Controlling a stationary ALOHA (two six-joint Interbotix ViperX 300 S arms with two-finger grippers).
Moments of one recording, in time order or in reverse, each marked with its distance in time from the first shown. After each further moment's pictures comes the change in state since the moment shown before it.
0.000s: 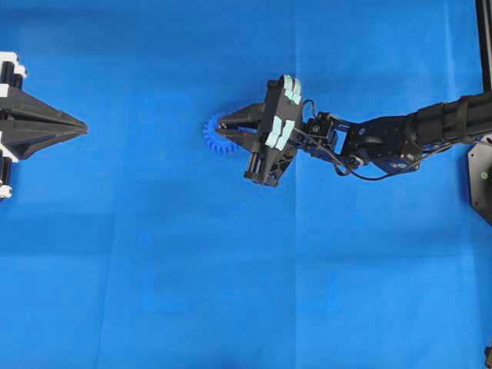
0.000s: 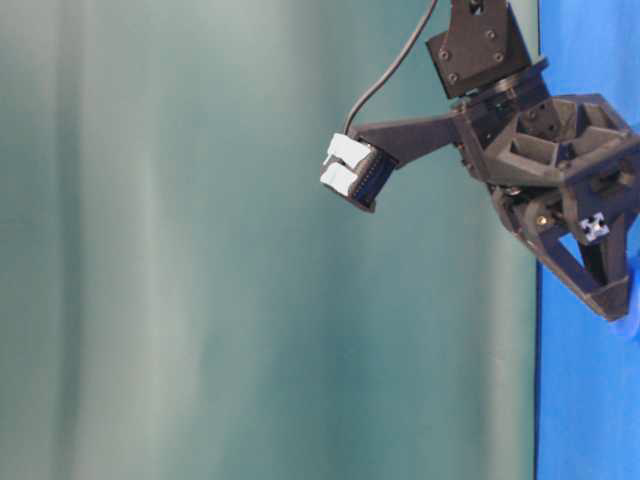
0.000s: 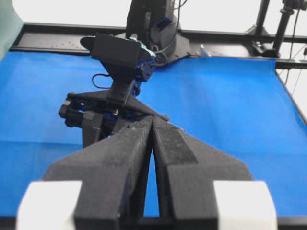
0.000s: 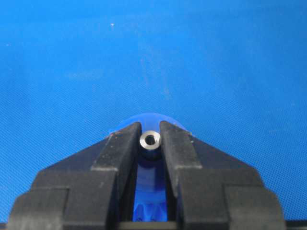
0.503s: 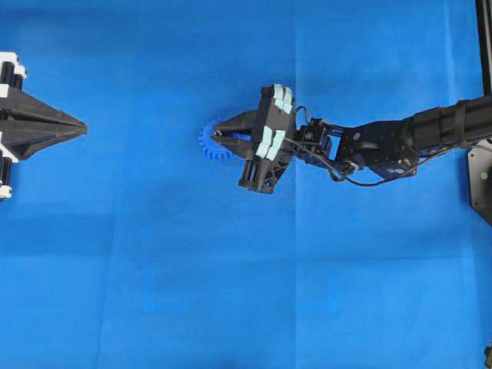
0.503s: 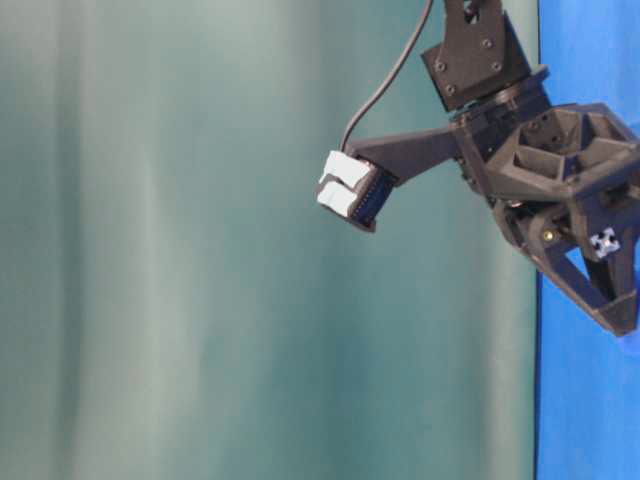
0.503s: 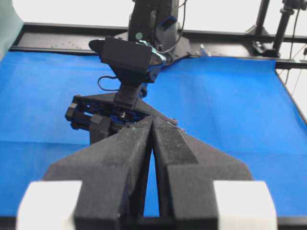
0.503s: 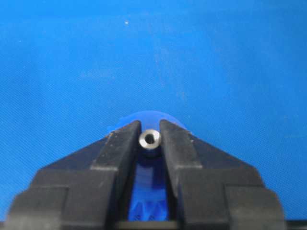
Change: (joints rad) left arm 0.000 0.000 0.000 0.000 0.000 0.000; right arm 0.025 -0.002 -0.038 -0.014 0.083 -0.011
